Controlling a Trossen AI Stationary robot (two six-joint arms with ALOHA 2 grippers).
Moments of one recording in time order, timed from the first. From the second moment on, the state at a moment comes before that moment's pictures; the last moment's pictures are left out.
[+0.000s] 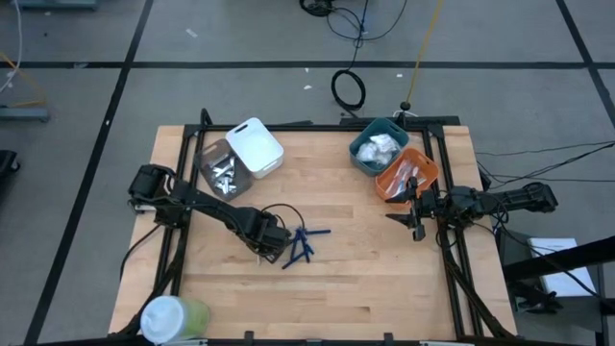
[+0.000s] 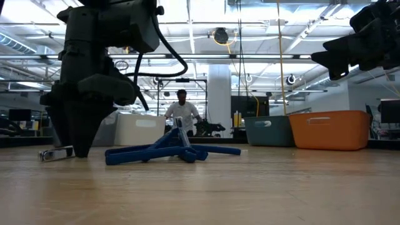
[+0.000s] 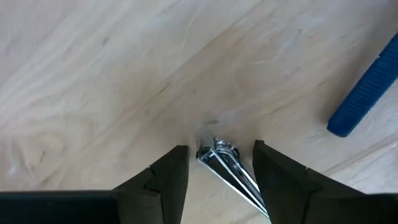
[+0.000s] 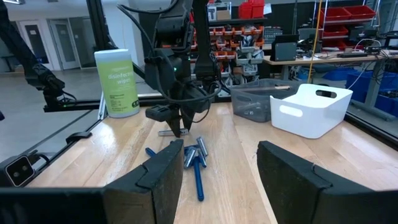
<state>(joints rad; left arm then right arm) -0.25 1.83 1.01 -0.84 0.09 -1.17 0.15 0.07 0.02 0.08 0.13 0.07</state>
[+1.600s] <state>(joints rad) -0.19 1.31 0.89 -0.21 0.06 -0.13 0.15 0.07 0.02 0.07 0.13 0.07</state>
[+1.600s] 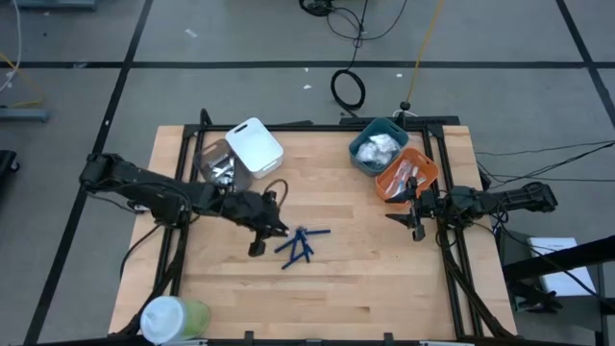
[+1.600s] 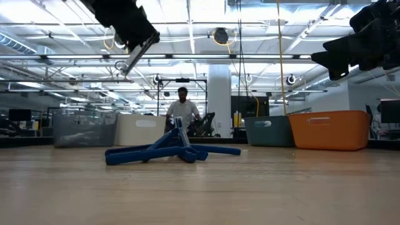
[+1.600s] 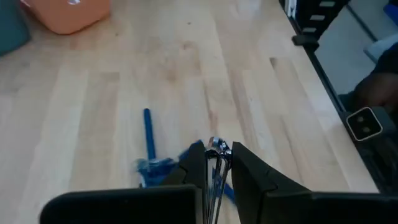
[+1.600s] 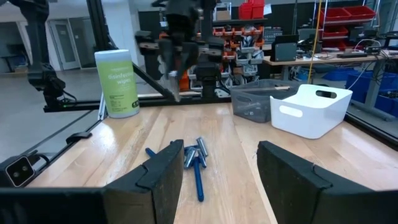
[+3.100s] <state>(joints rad) 0.03 0.59 0.44 -0.35 -1.02 -0.64 0.15 0.07 0.02 0.08 0.13 0.07</state>
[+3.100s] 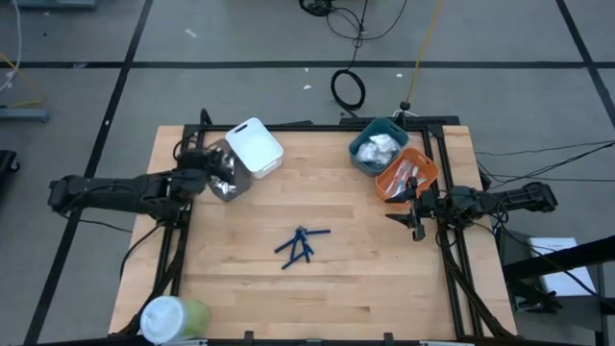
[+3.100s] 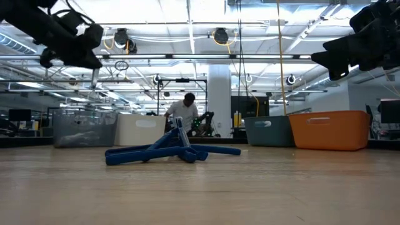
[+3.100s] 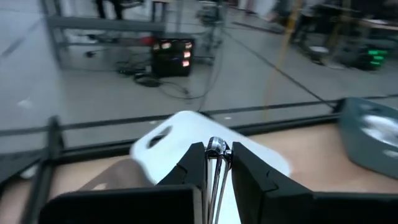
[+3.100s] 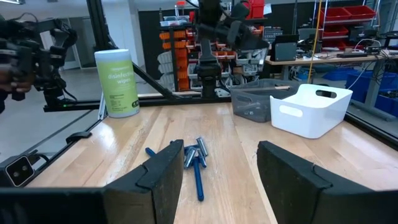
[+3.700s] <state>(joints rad) 0.29 0.73 0.44 -0.57 -0.73 -0.82 0.15 0.07 0.02 0.07 0.13 0.07</state>
